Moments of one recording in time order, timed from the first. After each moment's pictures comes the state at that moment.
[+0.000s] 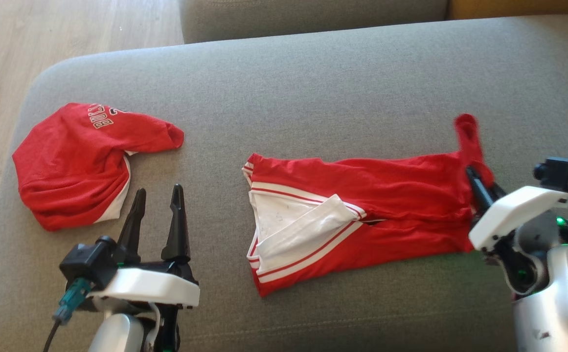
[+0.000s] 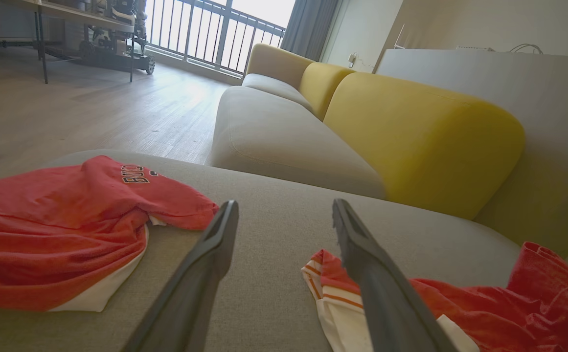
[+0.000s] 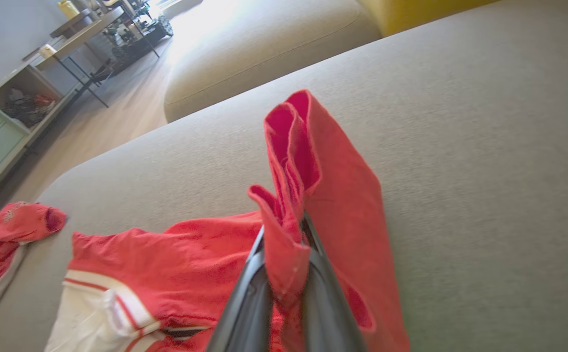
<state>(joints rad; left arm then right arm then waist) -0.02 0.05 -0.22 0.08 -0.37 0.04 -0.26 -0.29 -0.08 -0.16 0.34 0.41 0.13 0.29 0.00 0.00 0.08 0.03</state>
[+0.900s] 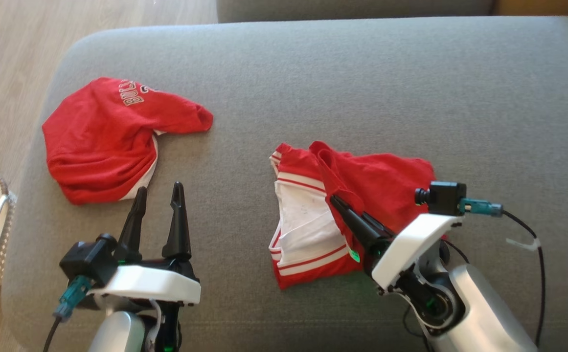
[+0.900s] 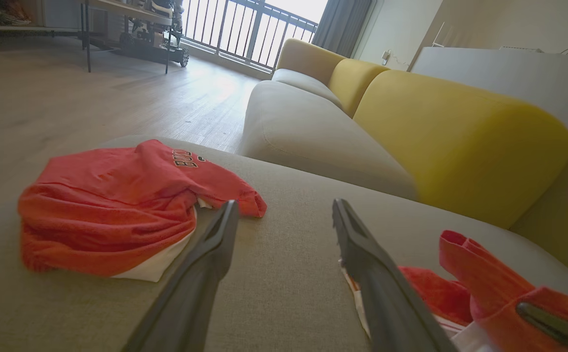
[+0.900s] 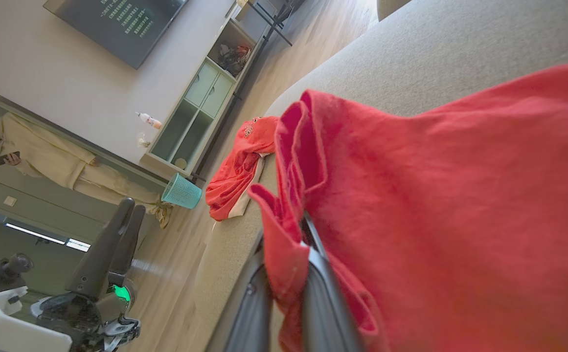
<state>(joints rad) -0.03 0.05 -0.22 0.09 -0.39 0.04 -0.26 -0.23 -0.06 0.34 0.23 0.91 0.13 0.23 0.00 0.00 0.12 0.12</state>
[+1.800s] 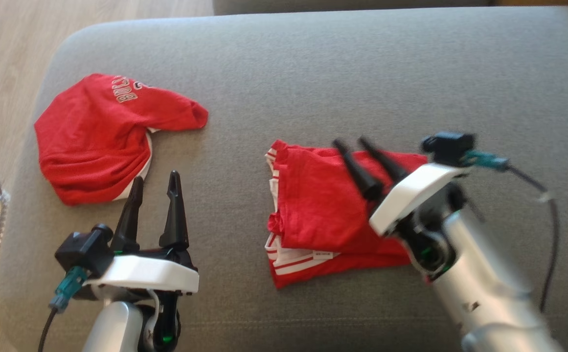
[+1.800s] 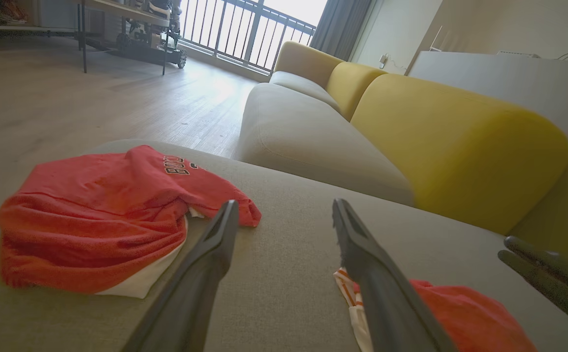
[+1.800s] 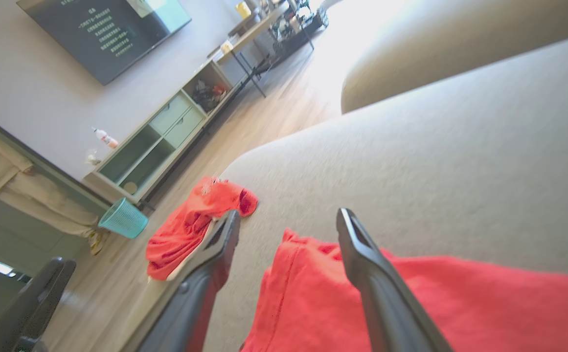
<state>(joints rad) -0.07 0.05 -0.22 0.09 -0.41 0.05 -0.26 -0.47 -0.06 0.40 0.48 0.81 0.13 0.05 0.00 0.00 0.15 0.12</state>
